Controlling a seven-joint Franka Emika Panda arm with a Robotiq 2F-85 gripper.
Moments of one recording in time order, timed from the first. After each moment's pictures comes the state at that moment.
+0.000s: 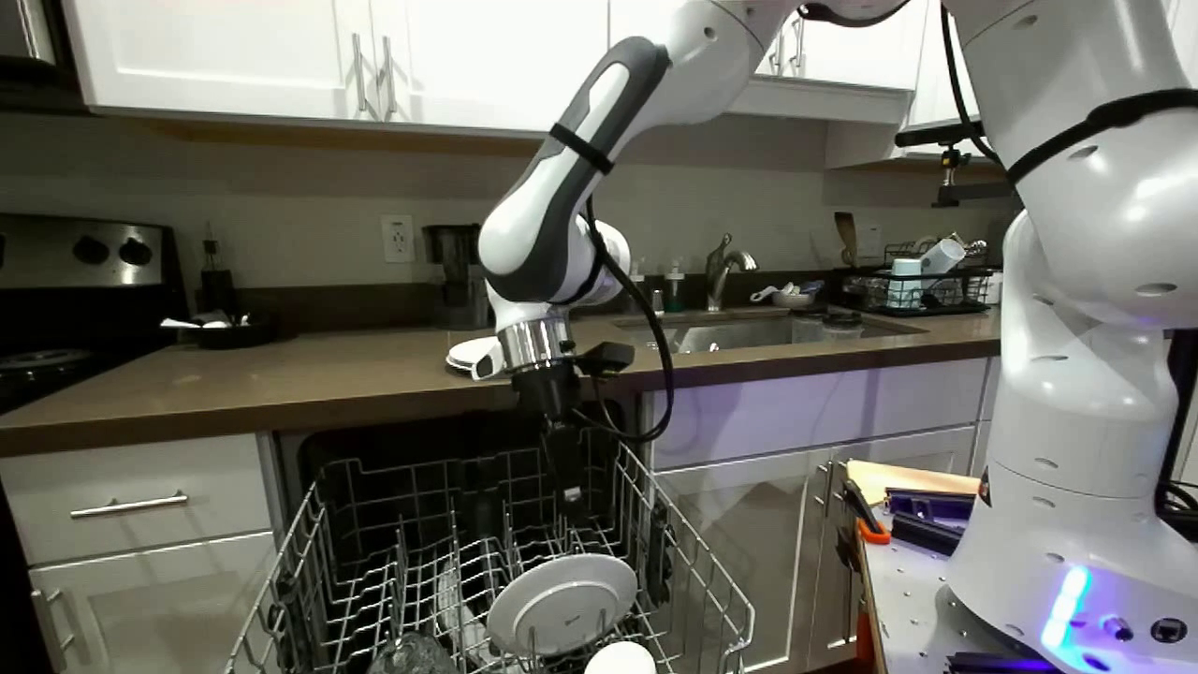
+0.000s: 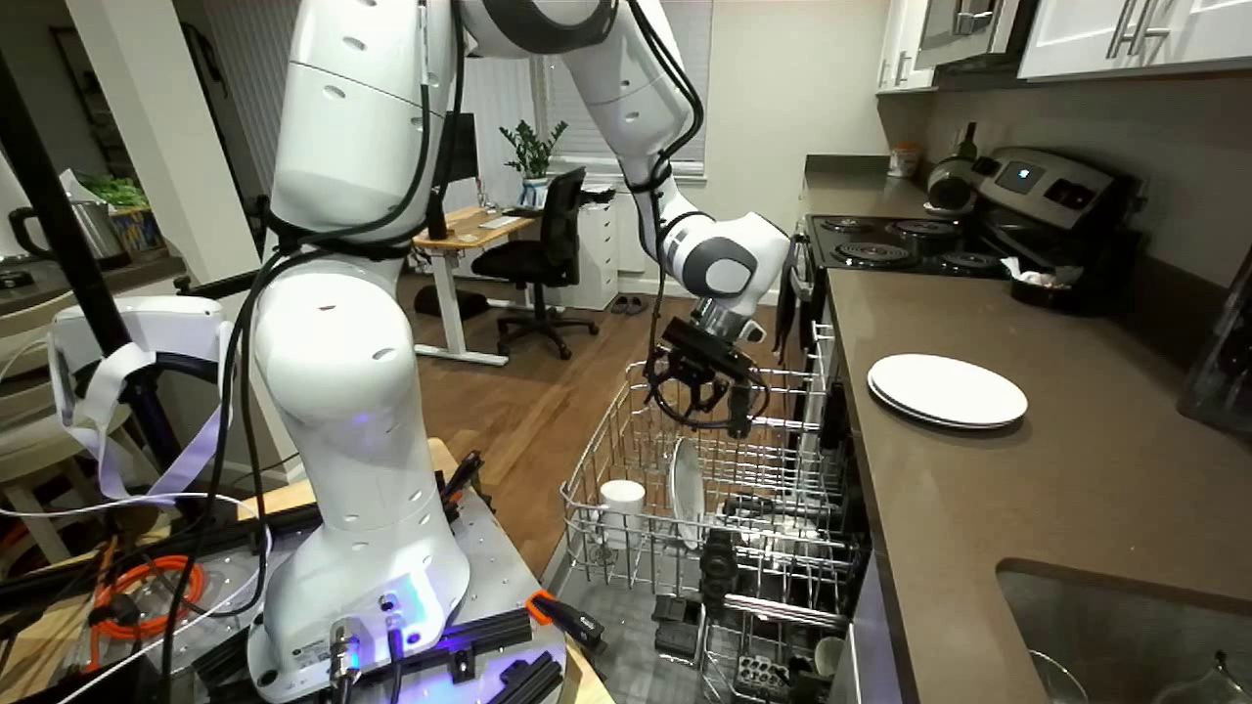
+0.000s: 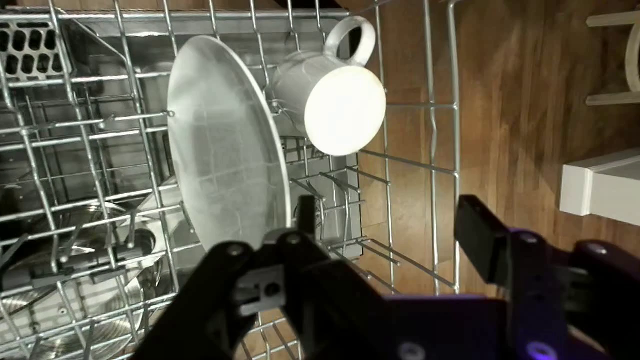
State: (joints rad) arm -0.07 0.37 0.12 -2.22 0.28 2.23 -0.78
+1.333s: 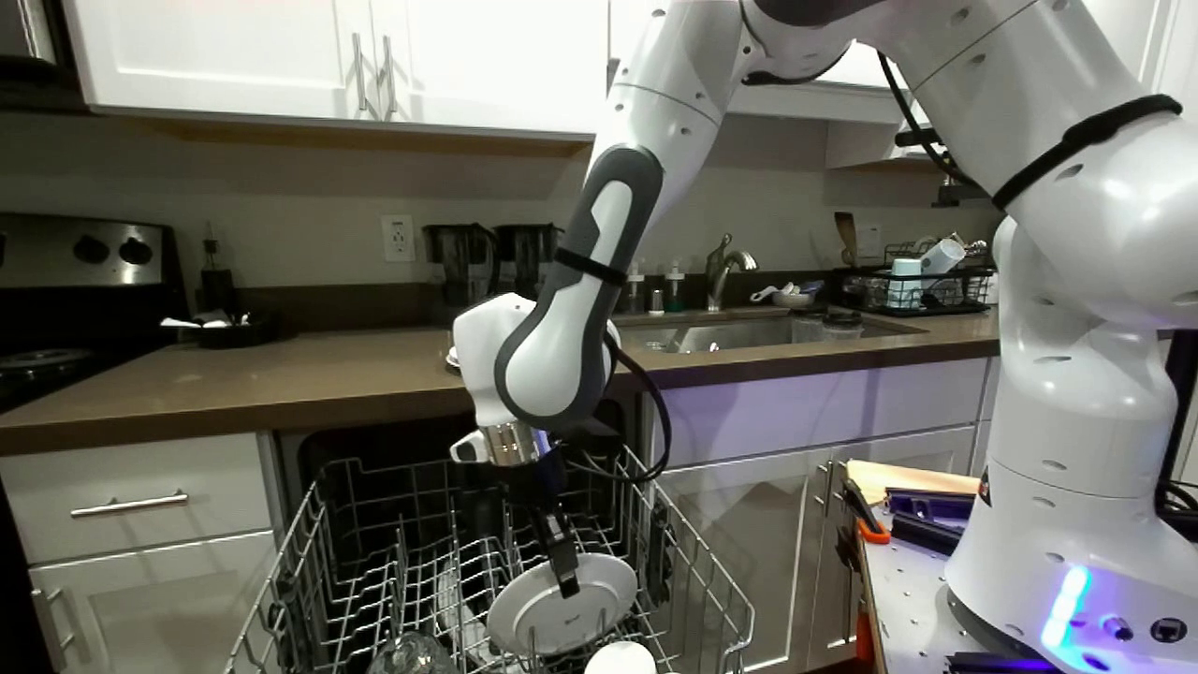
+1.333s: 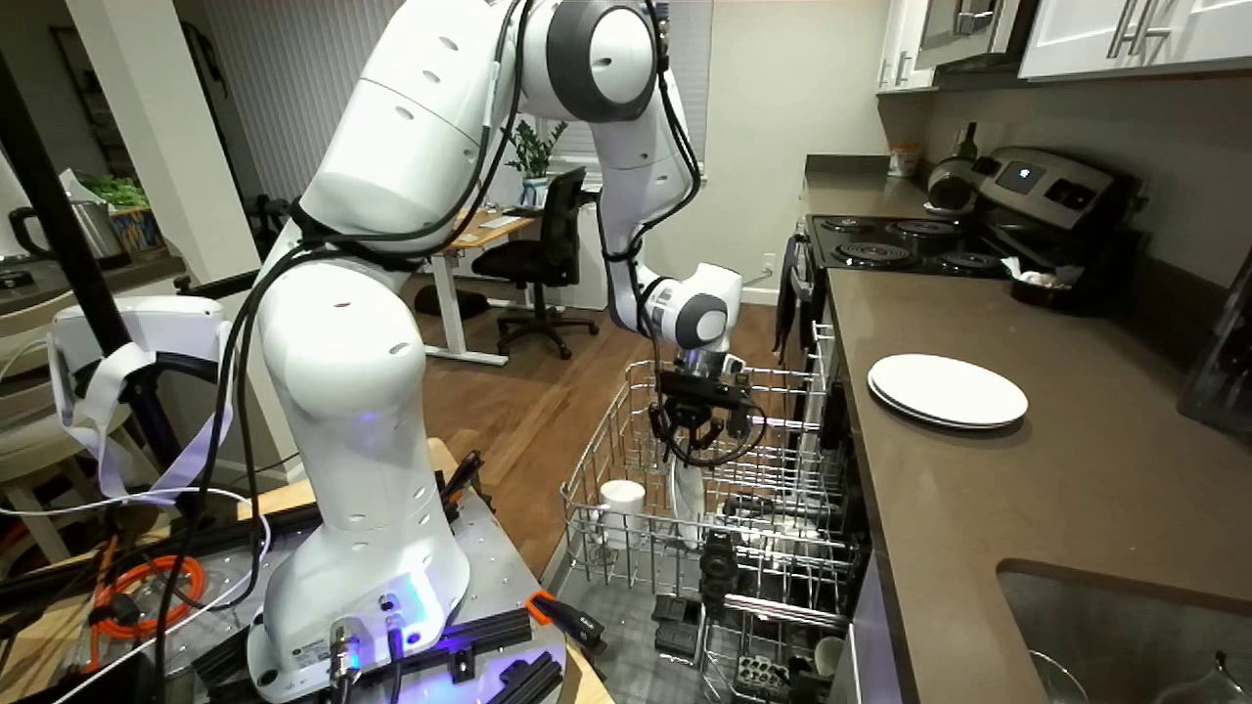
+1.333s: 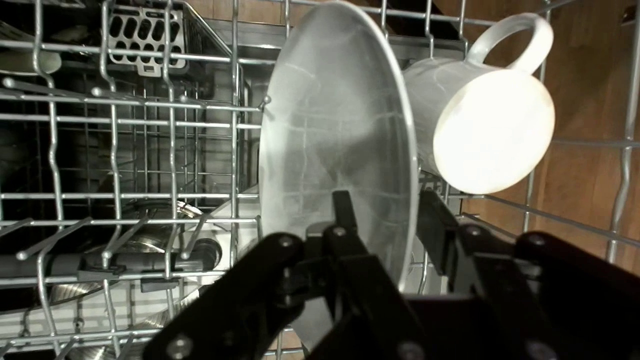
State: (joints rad) arm 0.03 0.60 0.09 -2.18 -0.11 2.52 -0.54
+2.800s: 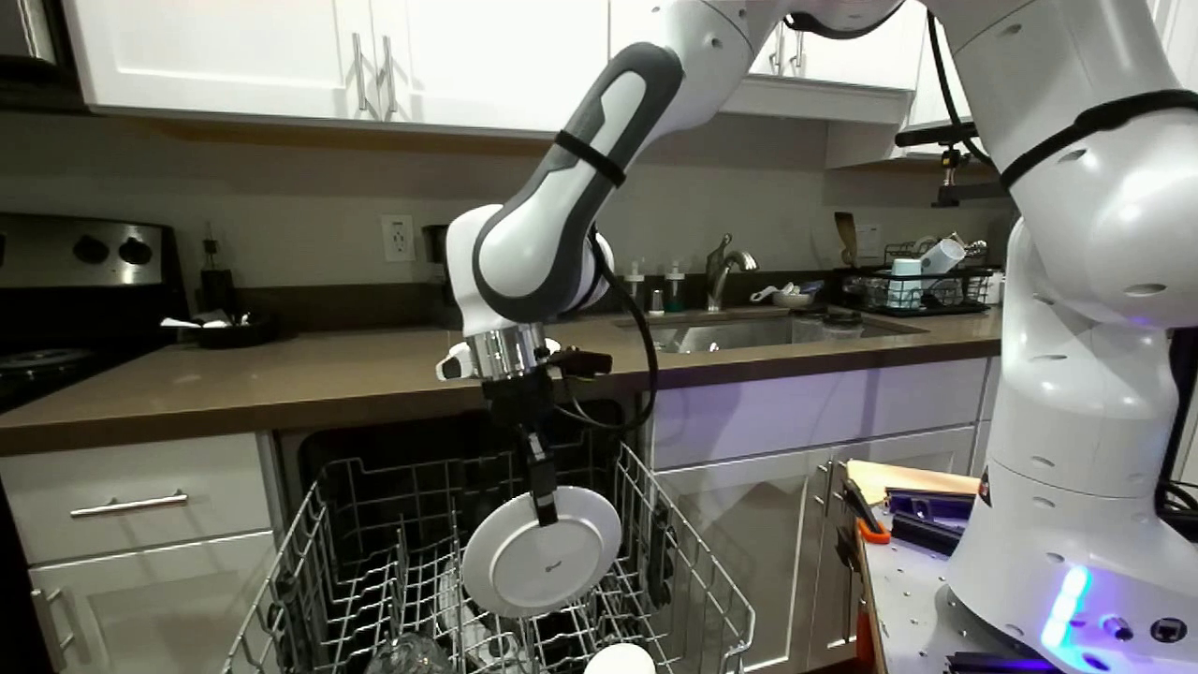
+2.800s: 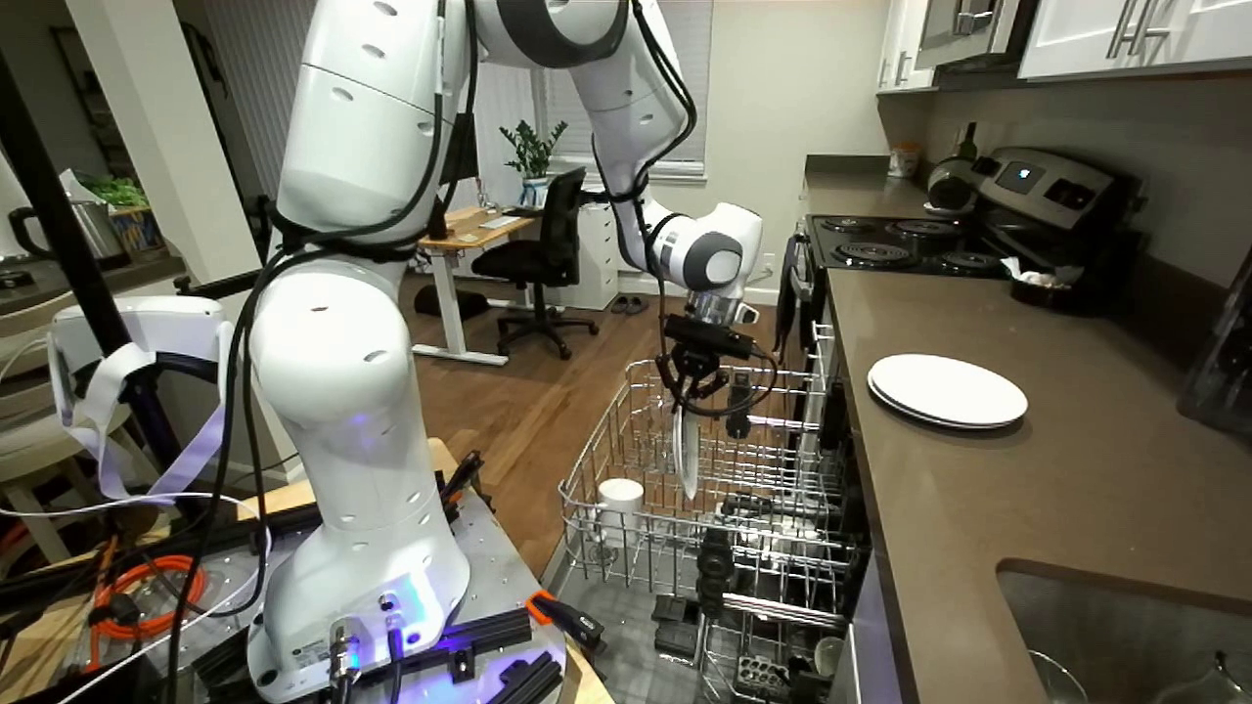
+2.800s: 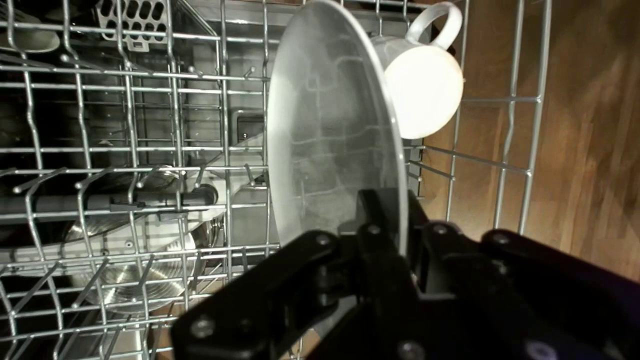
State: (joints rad) arm -0.11 0.40 0.23 -2.19 0.00 2.34 -0.60
